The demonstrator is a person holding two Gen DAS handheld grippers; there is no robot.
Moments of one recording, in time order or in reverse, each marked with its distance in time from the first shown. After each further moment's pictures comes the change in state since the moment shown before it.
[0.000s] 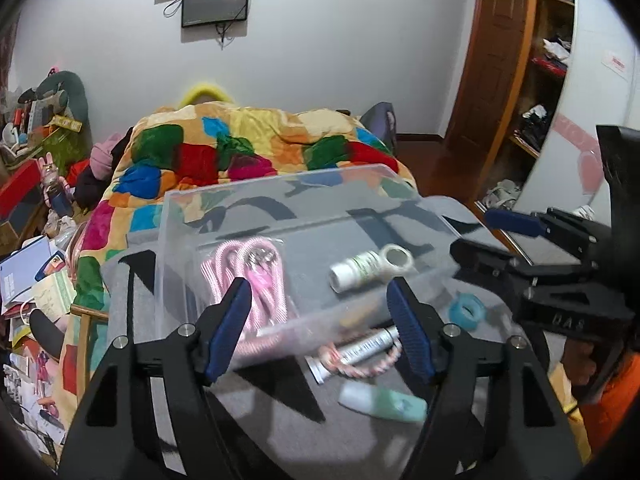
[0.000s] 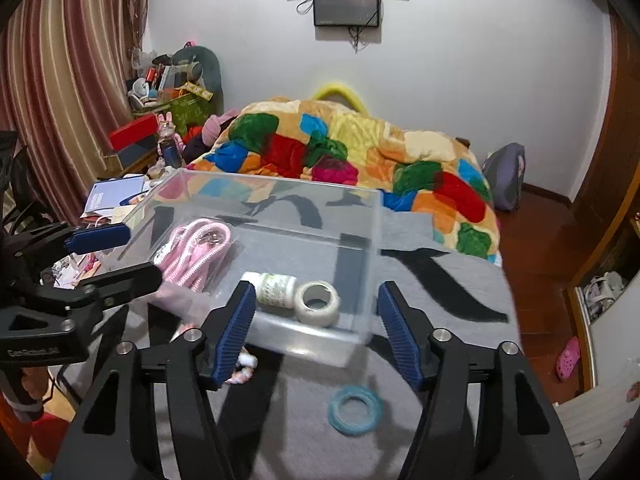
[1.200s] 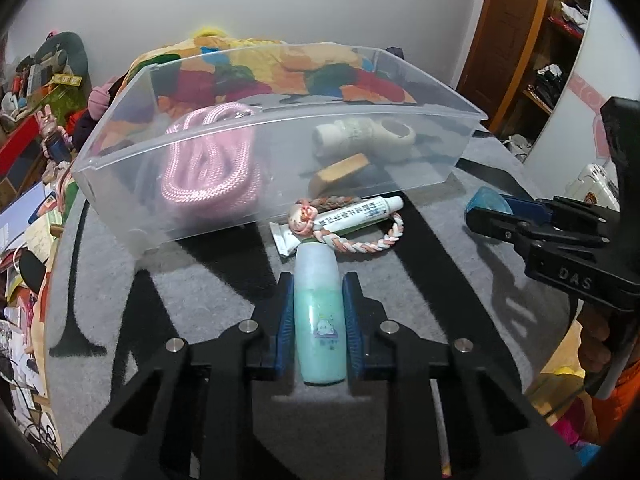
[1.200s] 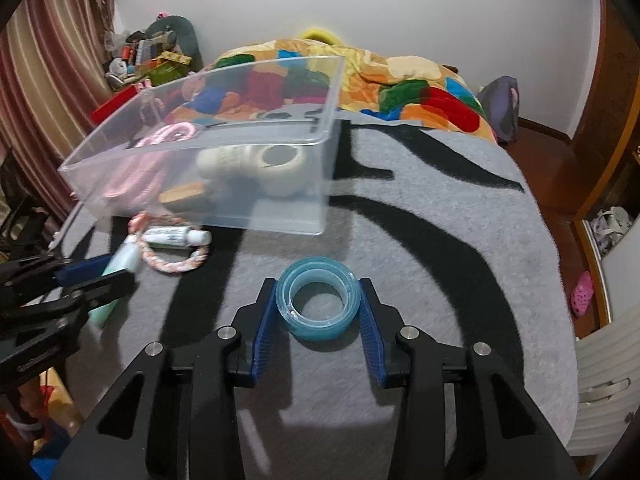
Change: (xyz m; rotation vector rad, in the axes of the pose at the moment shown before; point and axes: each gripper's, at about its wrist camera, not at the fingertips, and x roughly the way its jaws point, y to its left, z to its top) left arm 0.042 -0.027 -0.075 -0.028 0.185 0.034; right arm 0.031 -0.018 -0.084 0.107 0.176 0.021
